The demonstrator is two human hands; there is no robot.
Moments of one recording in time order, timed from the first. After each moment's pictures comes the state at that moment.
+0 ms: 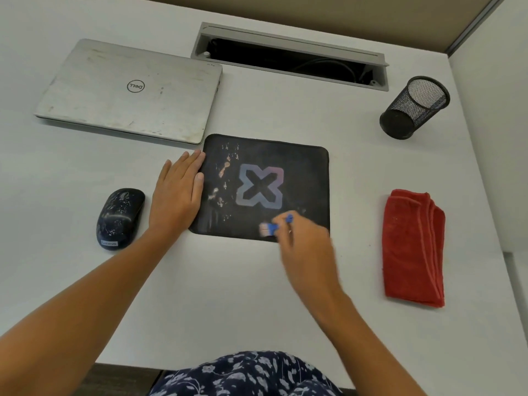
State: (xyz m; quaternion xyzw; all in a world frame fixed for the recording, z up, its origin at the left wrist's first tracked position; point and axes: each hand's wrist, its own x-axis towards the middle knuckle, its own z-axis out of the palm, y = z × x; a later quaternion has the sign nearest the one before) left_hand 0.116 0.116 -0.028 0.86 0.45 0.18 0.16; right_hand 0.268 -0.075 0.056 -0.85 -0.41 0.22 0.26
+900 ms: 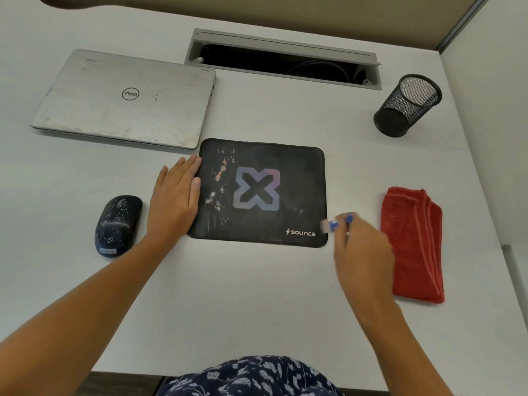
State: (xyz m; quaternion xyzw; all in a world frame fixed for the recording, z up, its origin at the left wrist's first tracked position) left_hand 0.117 0.115 -0.028 0.86 0.44 0.18 0.17; right_hand 0.323 -0.109 0.063 -0.93 -0.33 0.08 0.17
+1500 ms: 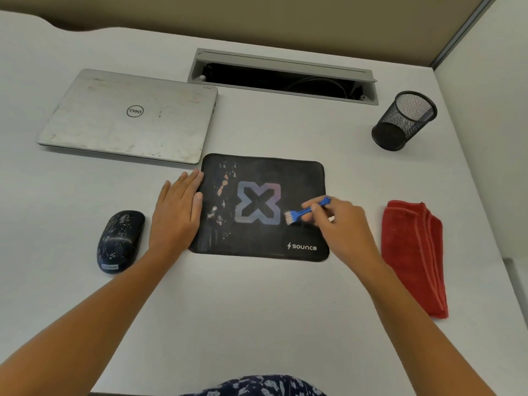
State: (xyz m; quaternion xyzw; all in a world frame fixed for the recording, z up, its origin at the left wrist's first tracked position) left_hand 0.116 0.115 -0.026 0.86 0.45 0.18 0.17; right_hand 0.351 -0.057 0.060 -0.85 -0.38 0.23 0.27
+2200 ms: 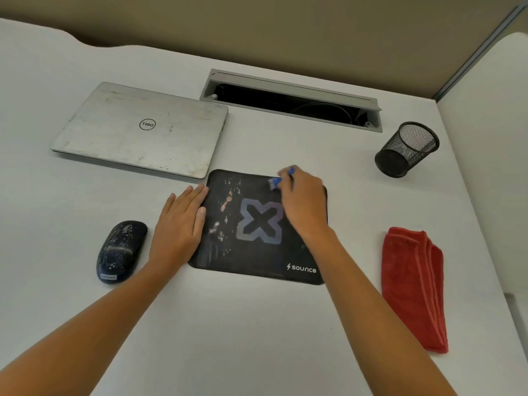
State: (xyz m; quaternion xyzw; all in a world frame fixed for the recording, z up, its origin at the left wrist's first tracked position) left_hand 0.117 0.115 -0.026 0.86 0.45 0.18 0.17; right_hand 0.339 0.047 0.055 -0.84 -0.43 0.13 0.30
